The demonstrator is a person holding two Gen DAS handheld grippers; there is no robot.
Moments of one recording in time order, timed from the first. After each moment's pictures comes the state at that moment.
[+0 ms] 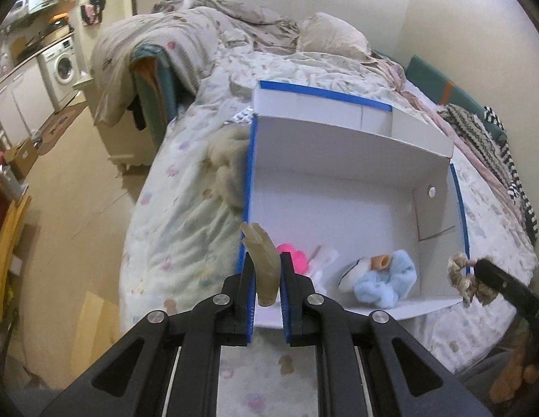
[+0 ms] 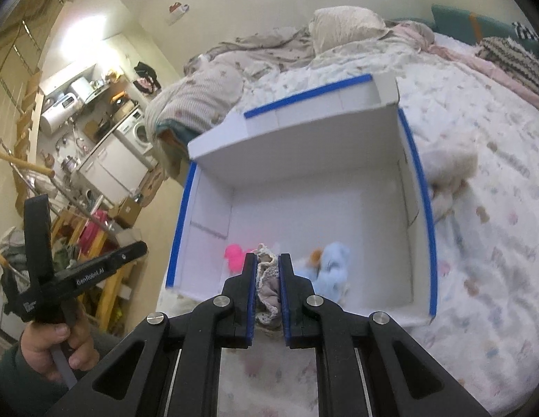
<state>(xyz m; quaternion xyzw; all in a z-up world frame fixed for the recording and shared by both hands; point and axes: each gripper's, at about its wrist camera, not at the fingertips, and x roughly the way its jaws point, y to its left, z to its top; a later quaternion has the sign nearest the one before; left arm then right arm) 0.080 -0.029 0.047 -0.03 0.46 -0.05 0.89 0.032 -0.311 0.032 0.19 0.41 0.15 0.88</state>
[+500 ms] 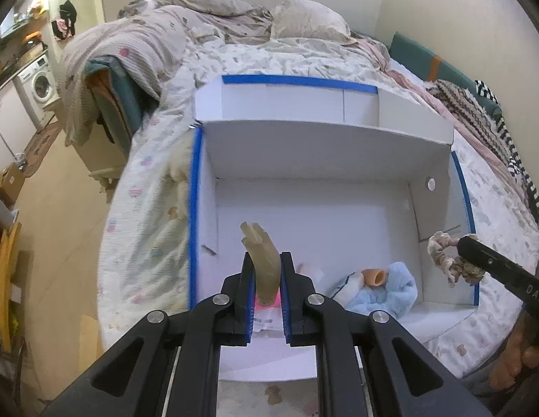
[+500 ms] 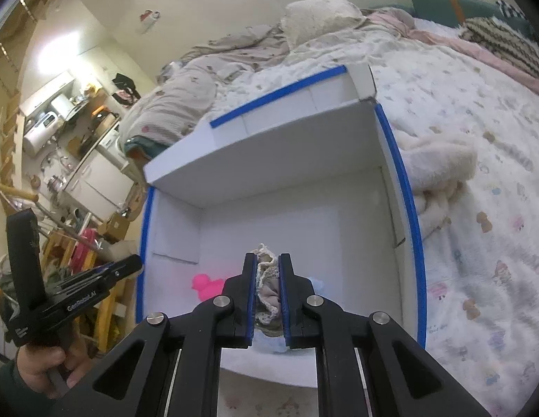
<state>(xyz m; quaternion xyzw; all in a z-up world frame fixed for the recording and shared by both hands) 0.134 -0.076 0.031 0.02 0.47 -0.09 0.88 0.085 -0.336 -0.002 0.22 0.43 0.11 0.87</state>
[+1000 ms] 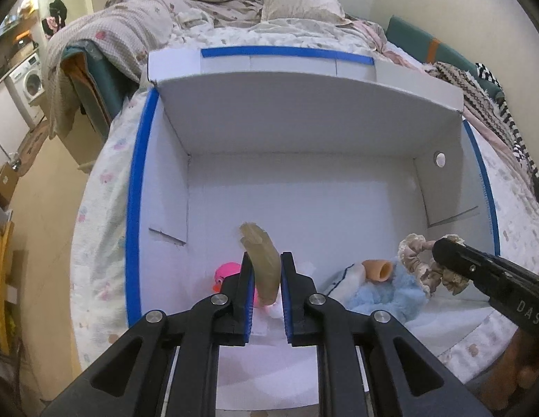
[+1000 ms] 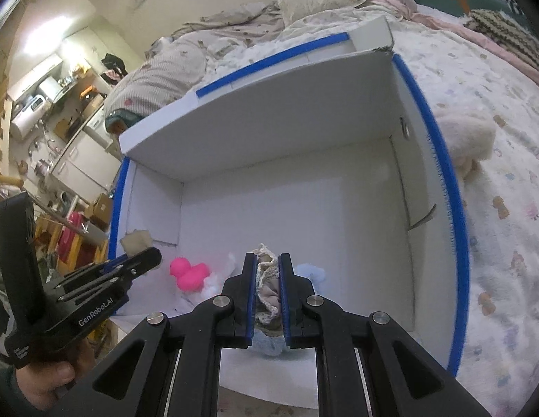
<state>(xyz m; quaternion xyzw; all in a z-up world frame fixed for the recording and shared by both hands) 0.147 -0.109 -0.021 0.03 0.49 -0.10 0.87 0.101 -0.312 -0.036 0.20 0.47 0.11 0.86</state>
